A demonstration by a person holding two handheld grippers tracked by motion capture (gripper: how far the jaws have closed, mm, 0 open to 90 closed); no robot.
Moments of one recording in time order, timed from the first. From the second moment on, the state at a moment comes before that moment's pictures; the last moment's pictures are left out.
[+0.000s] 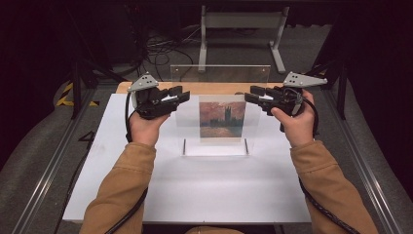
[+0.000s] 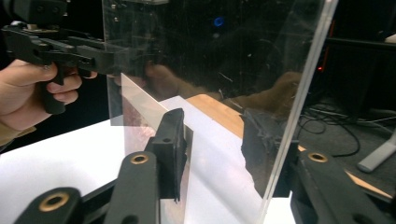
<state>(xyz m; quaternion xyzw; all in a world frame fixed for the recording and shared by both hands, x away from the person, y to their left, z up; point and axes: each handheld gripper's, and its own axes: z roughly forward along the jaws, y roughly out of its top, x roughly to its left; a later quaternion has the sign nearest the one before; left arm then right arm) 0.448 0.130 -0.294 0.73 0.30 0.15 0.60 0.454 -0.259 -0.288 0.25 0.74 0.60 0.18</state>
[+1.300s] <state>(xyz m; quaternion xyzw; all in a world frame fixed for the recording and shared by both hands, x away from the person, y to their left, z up) 0.347 0.193 -0.324 0.76 0.29 0.17 0.55 0.349 -0.331 -0.309 0.27 0.76 0.54 0.22</state>
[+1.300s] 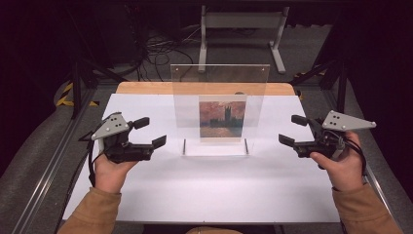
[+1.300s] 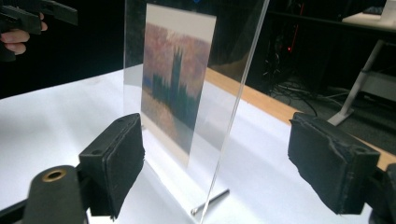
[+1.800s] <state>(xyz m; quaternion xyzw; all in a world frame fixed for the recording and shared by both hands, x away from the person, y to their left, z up) 0.326 0.220 -0.389 0.76 0.32 0.17 0.53 0.334 -0.347 -0.369 0.30 0.77 0.53 0.20</state>
